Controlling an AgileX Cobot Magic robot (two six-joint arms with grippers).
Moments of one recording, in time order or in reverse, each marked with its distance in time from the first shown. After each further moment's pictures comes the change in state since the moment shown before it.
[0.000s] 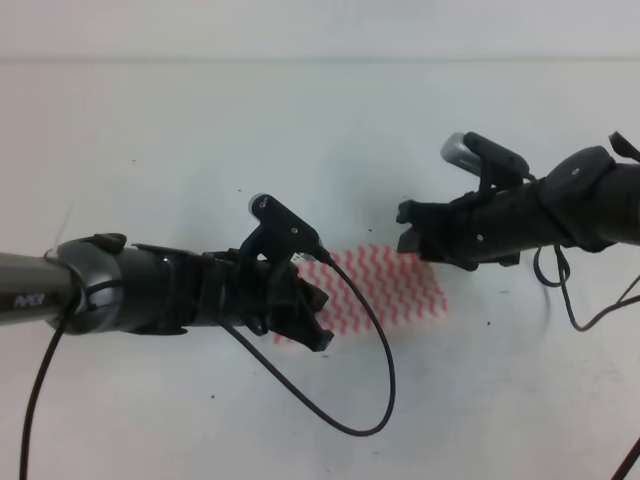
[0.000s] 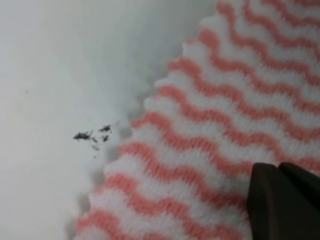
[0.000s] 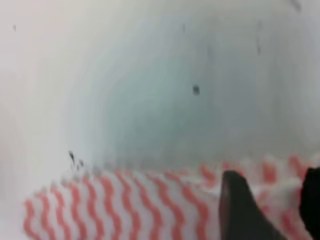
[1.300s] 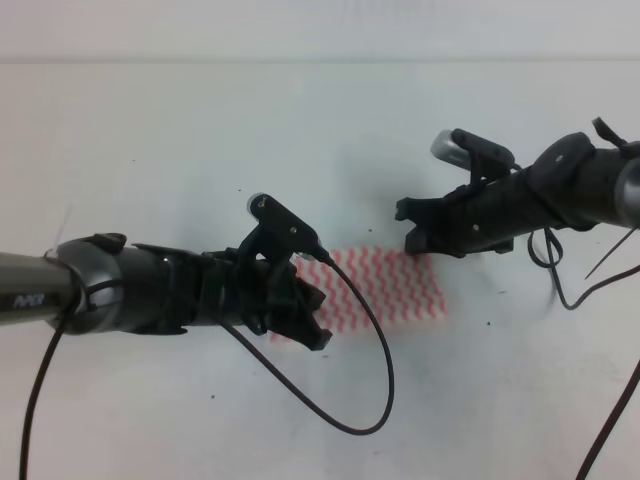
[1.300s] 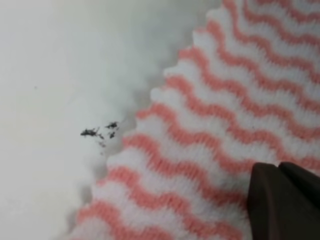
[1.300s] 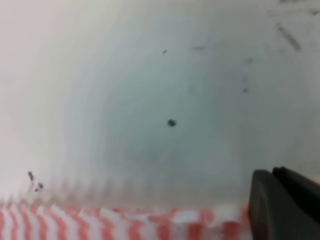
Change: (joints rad) left arm 0.000 0.001 0.000 0.004 -0.021 0.000; right arm -0.039 0.124 -0.160 -0.100 0.094 0.002
